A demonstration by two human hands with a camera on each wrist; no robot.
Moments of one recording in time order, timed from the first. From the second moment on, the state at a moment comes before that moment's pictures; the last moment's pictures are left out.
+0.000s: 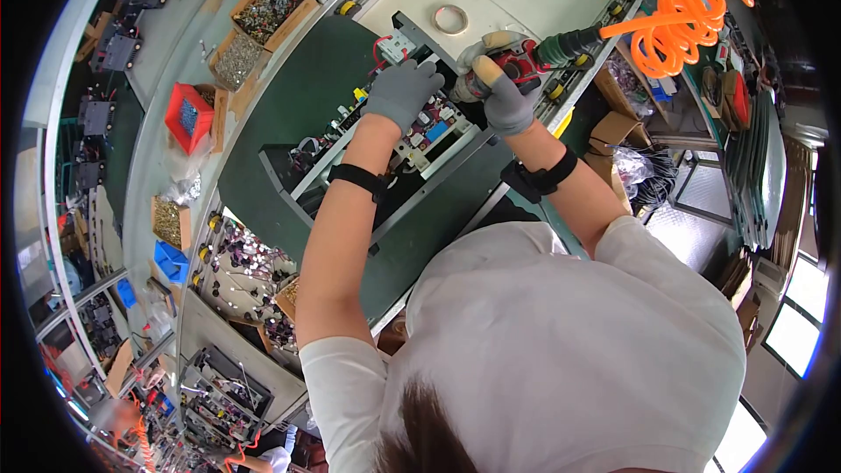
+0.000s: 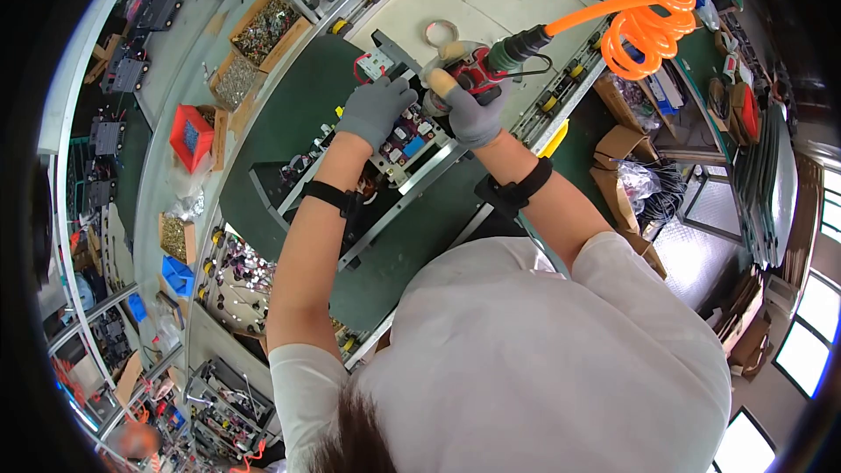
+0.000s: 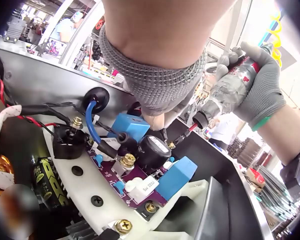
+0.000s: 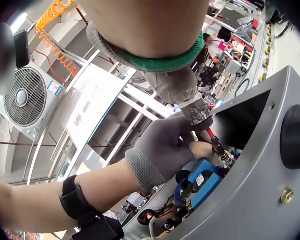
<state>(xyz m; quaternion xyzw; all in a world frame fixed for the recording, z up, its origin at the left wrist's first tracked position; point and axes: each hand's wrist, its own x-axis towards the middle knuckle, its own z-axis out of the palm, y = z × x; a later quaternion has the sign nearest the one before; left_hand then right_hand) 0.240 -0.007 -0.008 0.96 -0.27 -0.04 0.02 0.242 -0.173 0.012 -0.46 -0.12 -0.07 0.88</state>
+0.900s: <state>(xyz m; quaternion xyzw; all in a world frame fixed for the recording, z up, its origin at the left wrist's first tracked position) 0.275 -0.011 -0.004 0.96 -0.16 -0.12 0.20 0.237 -0.151 0.024 -0.57 -0.14 0.07 0.81</state>
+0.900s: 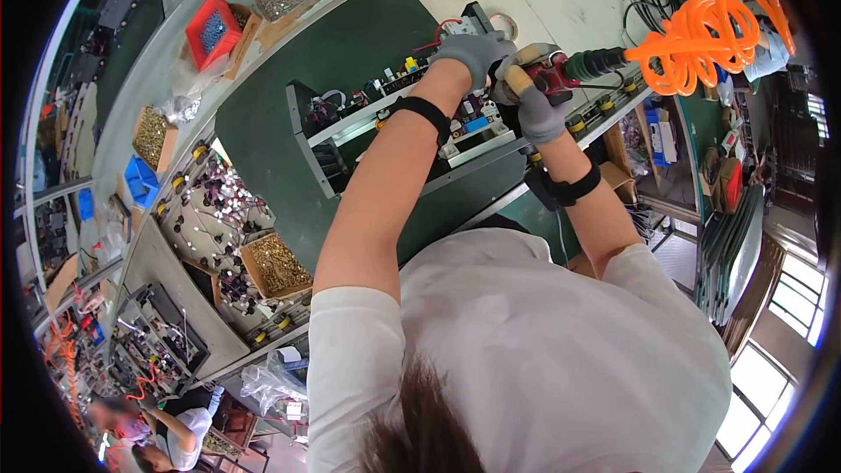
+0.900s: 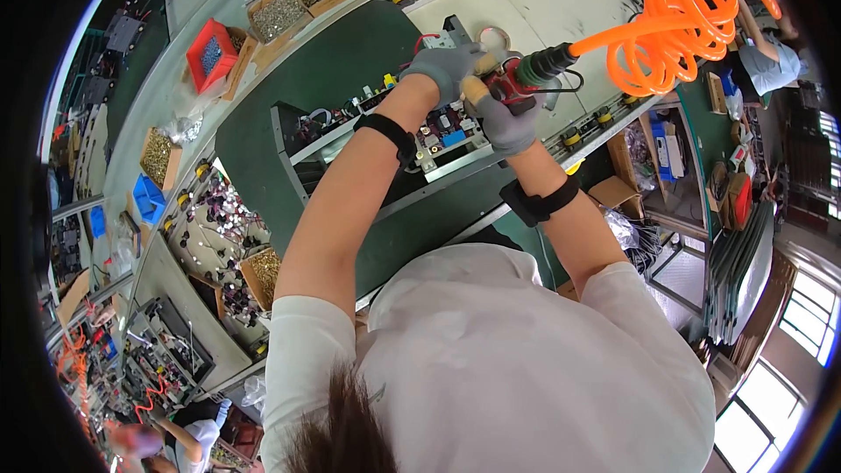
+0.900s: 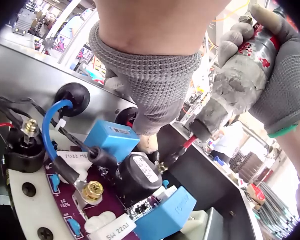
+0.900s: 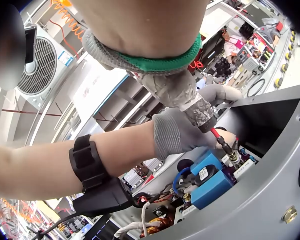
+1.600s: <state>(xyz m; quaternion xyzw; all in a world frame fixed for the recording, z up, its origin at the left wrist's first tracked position) 0.062 0.111 0.025 0.87 0.44 -0.02 0.22 0.318 -0.187 0.055 -0.79 -0.03 0.12 0.60</state>
